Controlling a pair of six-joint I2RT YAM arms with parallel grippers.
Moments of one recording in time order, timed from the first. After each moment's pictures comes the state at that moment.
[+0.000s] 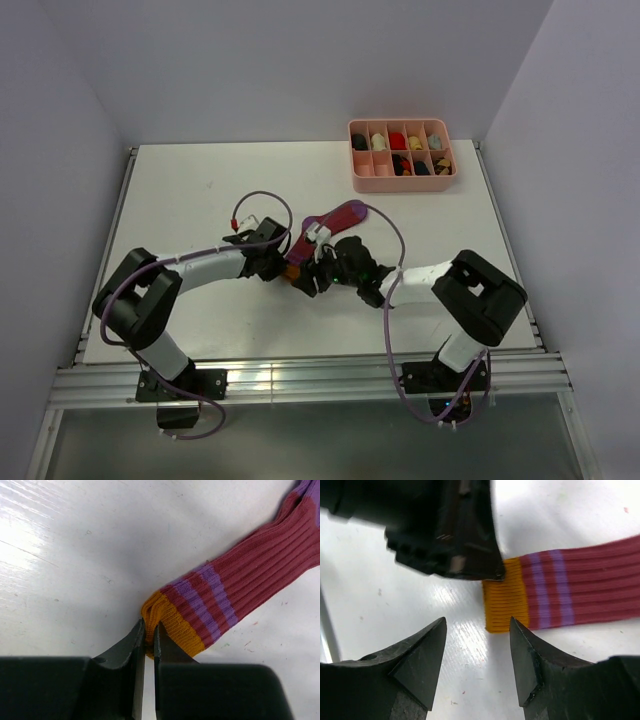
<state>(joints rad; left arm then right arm) -0.68 1.64 0.89 -0.32 -0.23 -1.21 0.79 1.61 0.61 0.59 -0.31 0.19</state>
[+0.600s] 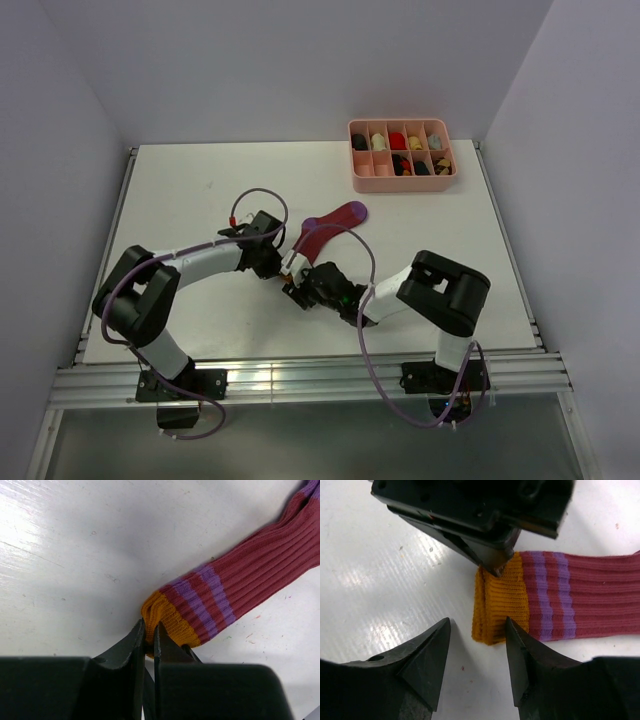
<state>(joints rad) -0.62 1.65 0.93 -0.39 -0.12 -1.16 1.01 1.79 0.61 0.73 0.08 -0.11</state>
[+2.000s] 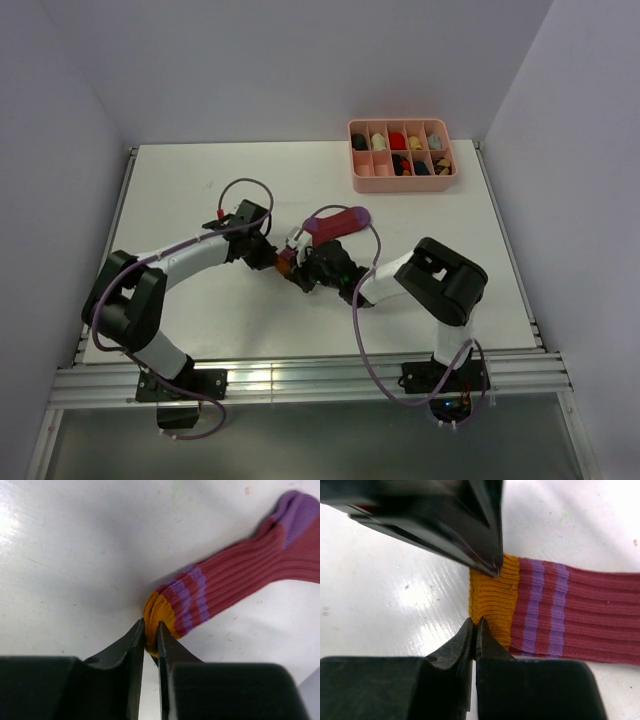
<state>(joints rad) -0.52 1.61 0.96 -0.43 -0.05 -1.14 0.90 1.85 0.70 0.72 -0.14 0.02</state>
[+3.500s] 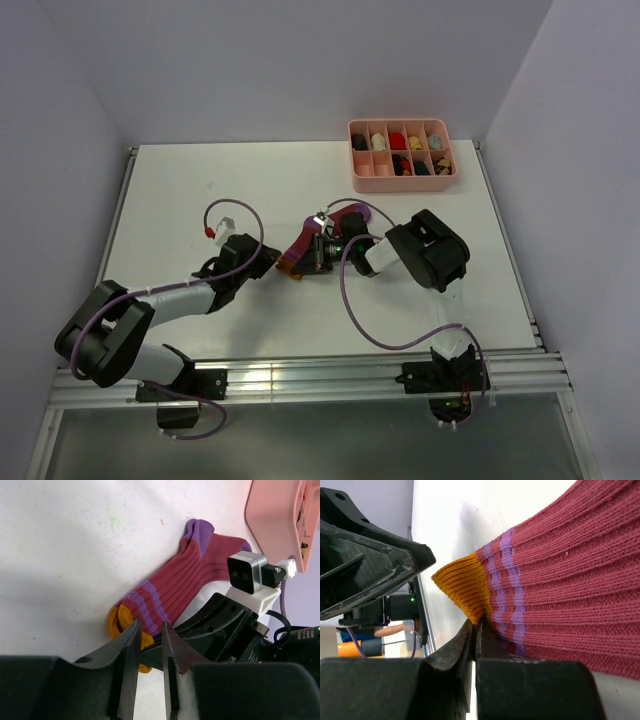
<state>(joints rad) -0.60 1.39 0.49 0.34 -0.20 -1.21 0.55 2.10 0.87 0.74 -0.85 0.83</state>
